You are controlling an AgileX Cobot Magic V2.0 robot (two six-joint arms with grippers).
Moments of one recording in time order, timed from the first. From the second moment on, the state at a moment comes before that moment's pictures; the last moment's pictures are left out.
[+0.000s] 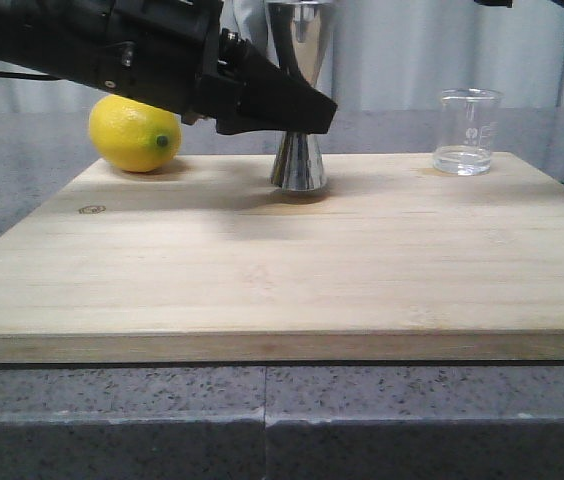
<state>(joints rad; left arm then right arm) -0.44 1.84 -1.19 -1.60 0.96 2.09 0.25 1.34 -0.62 -0.03 -0.71 0.00</state>
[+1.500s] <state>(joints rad) -0.44 1.86 -1.19 -1.60 0.97 2.09 0.25 1.34 -0.62 -0.03 -0.71 0.00</state>
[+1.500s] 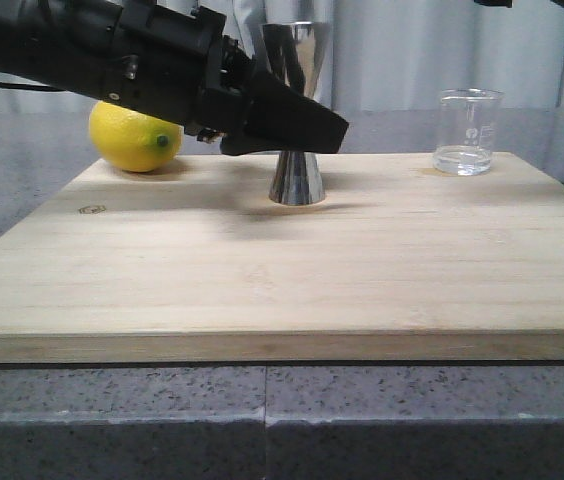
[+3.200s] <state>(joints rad) -0.44 1.26 -1.19 -0.15 0.99 0.48 0.25 1.22 -1.19 -0.07 0.82 0.00</state>
